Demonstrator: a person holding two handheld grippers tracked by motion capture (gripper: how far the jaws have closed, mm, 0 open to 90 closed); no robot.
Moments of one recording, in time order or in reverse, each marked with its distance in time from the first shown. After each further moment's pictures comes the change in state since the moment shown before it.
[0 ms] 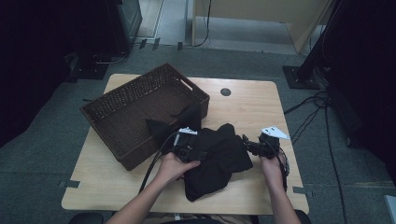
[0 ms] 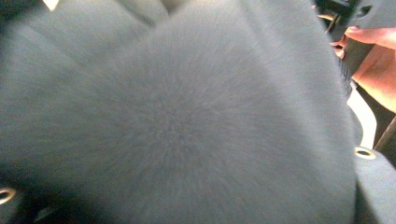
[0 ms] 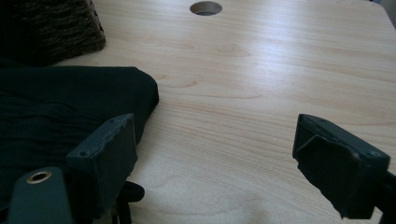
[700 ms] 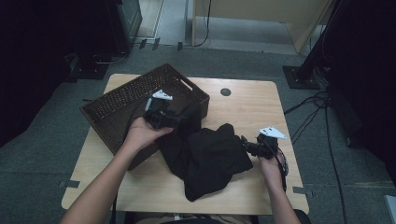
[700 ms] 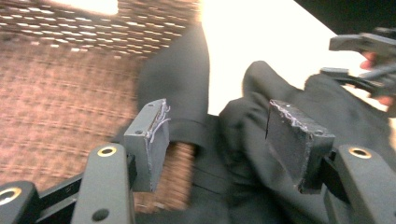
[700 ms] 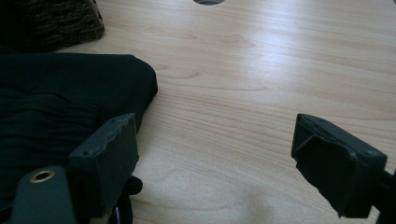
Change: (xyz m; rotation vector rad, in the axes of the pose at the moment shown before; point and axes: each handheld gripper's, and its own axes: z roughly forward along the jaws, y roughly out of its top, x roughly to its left) left arm 0.036 0.082 -0.105 -0.059 0.248 0.162; right arm 0.003 -0.002 0.004 0.031 -0.004 -0.013
